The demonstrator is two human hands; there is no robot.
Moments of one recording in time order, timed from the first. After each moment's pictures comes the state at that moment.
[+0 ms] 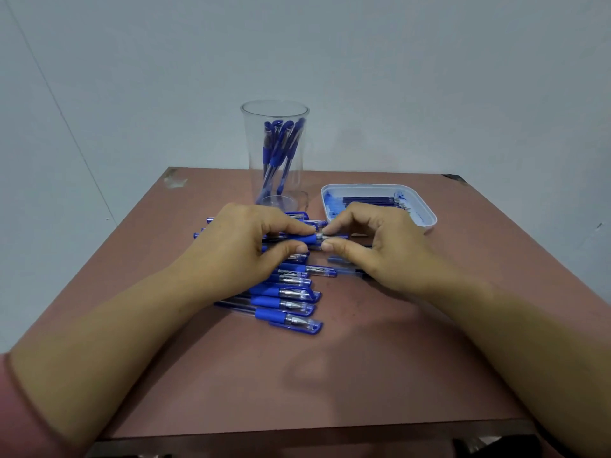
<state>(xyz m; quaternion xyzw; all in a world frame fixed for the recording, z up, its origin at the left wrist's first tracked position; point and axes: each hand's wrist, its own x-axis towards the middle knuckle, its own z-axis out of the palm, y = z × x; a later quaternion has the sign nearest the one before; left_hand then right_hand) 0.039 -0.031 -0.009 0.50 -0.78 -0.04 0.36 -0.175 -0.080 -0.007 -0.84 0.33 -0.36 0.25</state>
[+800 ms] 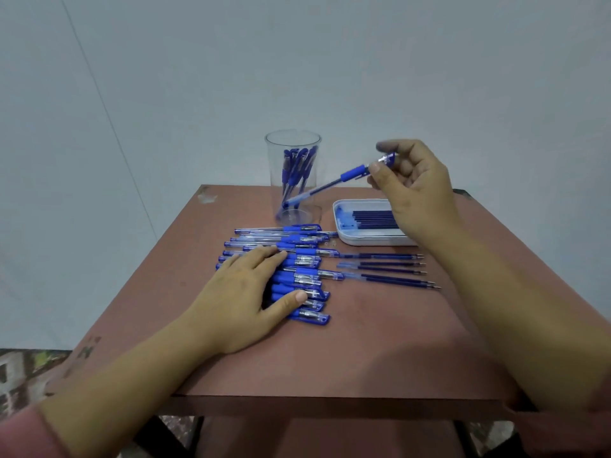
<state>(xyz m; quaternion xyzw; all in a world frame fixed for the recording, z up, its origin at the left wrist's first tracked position) 0.046 0.029 -0.029 0.64 -0.75 -0.01 0.17 -0.177 -0.093 0.049 -0.68 0.30 -0.57 0.34</state>
